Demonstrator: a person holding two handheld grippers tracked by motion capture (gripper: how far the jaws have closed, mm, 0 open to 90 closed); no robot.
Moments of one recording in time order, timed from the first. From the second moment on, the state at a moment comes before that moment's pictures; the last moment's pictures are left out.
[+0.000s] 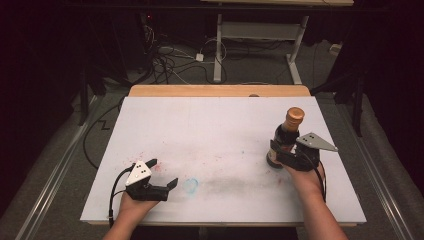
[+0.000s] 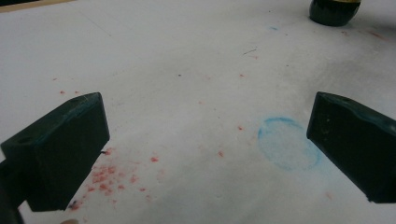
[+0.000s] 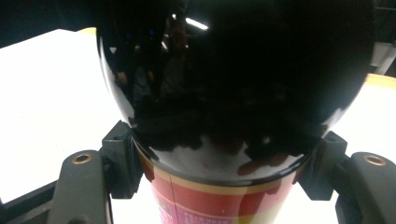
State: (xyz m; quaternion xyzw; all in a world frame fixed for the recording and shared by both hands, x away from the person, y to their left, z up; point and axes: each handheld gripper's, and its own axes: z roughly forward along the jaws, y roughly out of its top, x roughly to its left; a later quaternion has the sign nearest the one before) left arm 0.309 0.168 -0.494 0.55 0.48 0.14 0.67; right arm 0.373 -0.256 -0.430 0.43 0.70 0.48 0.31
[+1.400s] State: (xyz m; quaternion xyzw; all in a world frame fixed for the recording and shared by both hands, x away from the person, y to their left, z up) left arm 0.309 0.168 -0.494 0.55 0.48 0.14 0.67; right arm 0.410 -0.139 -0.410 0.34 0.74 0.51 0.26
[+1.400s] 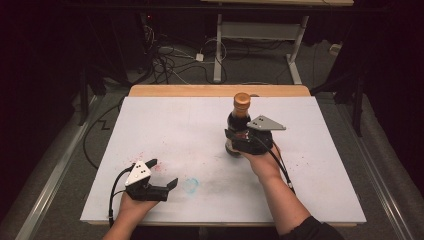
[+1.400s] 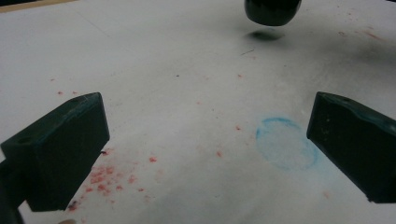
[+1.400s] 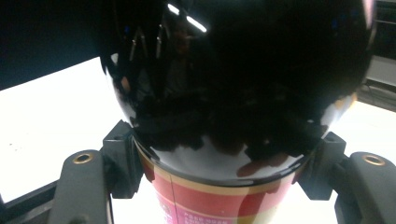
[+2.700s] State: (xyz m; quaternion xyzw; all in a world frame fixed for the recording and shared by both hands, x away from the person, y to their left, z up) left arm 0.308 0.168 -0.494 0.55 0.47 0.14 0.67; right arm 0.423 -0.101 -0.435 0.33 0.76 0.51 0.24
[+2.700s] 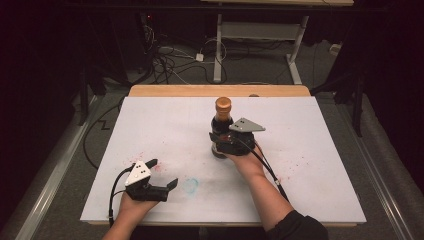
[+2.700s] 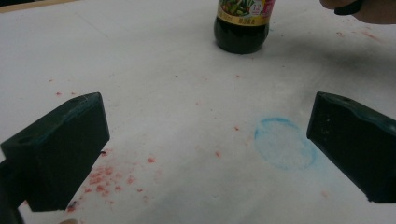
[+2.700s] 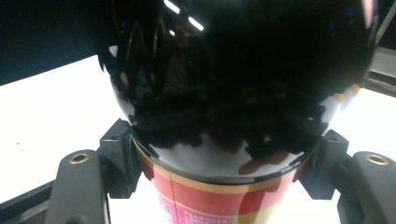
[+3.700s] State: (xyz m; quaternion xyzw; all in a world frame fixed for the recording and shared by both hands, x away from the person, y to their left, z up) left arm 0.314 0.169 -0.485 0.53 0.49 0.13 0.68; right arm 0.385 -0.150 -0.433 0.34 0.76 0.51 0.22
